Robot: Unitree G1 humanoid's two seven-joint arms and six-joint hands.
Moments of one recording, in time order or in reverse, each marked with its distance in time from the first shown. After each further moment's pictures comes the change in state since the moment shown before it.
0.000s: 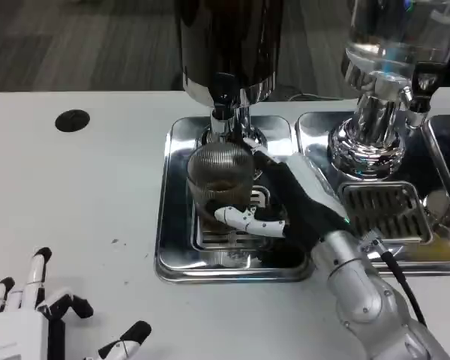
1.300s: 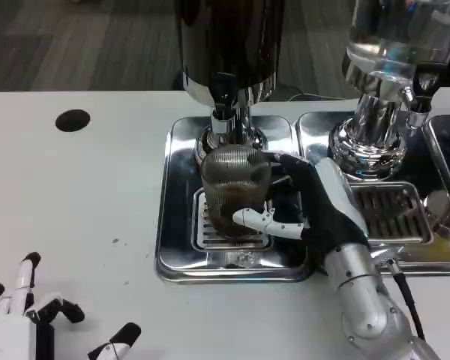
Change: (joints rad) left arm 0.019 0.000 0.031 0.003 -0.029 -0.033 0.003; right arm 0.043 0.024 -0.057 0.059 0.044 -0.092 -0.149
